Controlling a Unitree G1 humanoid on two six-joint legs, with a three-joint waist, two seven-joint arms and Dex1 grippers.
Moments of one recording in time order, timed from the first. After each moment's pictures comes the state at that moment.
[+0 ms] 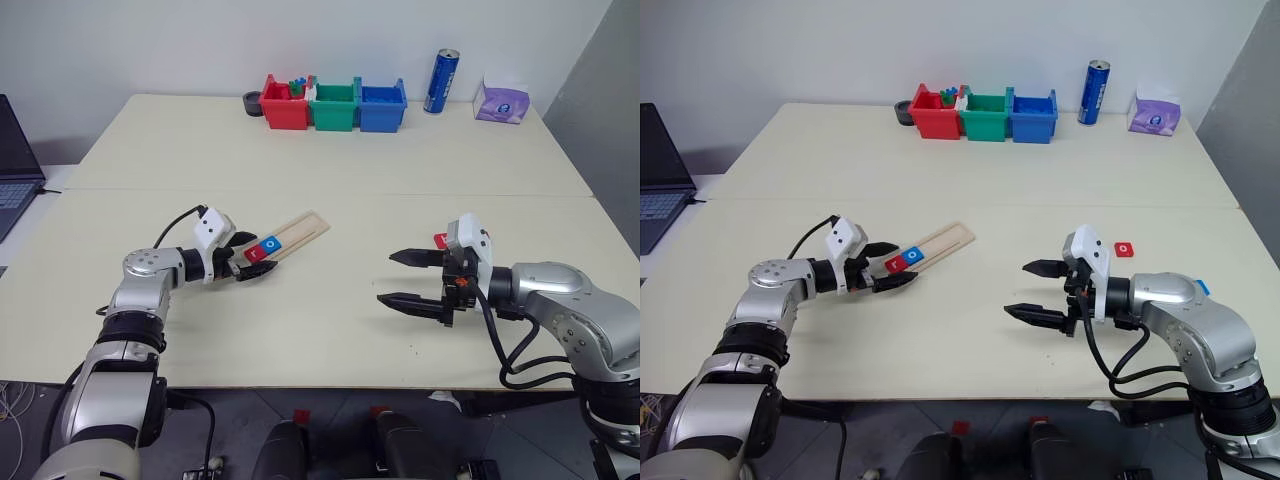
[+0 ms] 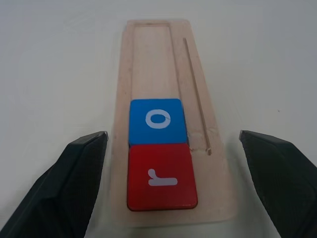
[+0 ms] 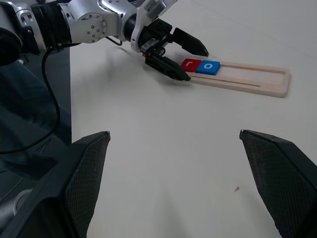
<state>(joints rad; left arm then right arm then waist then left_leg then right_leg) -0.72 0.61 0.00 0.87 -0.15 -0.05 -1.13 -0.39 -0.66 0.02 -0.44 0.64 0.82 0.89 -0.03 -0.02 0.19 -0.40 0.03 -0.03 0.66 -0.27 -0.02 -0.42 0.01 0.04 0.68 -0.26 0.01</state>
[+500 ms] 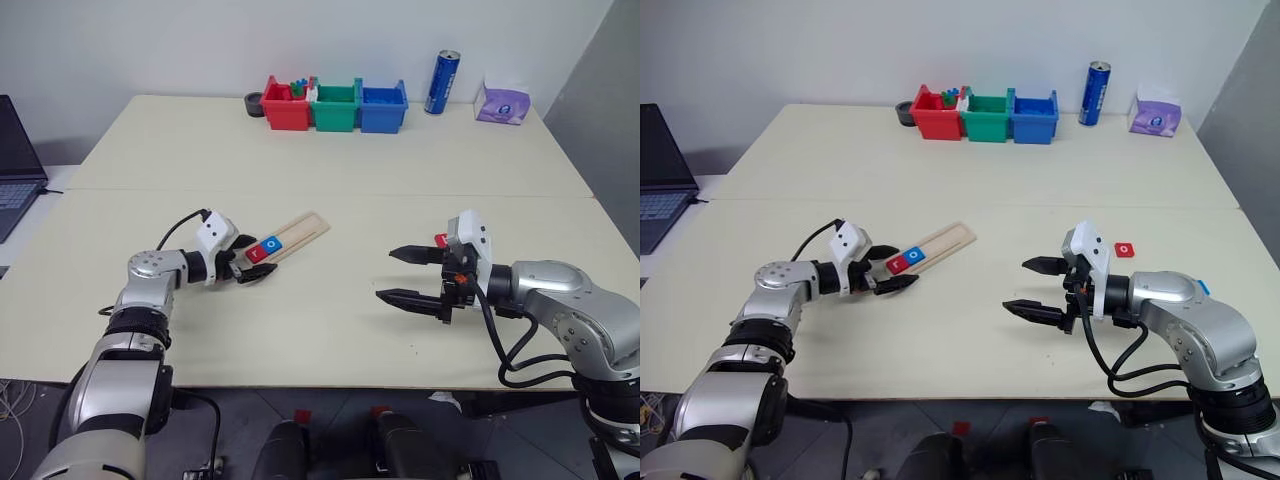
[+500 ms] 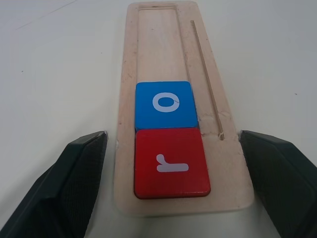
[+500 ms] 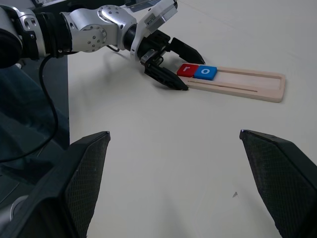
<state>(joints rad) -0.78 0.59 0.00 1.03 -0.09 -0.15 -1.13 -0.40 -0.66 0.02 -0.45 0.65 0.82 0.87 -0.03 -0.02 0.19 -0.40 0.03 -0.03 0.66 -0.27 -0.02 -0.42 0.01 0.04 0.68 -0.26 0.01</state>
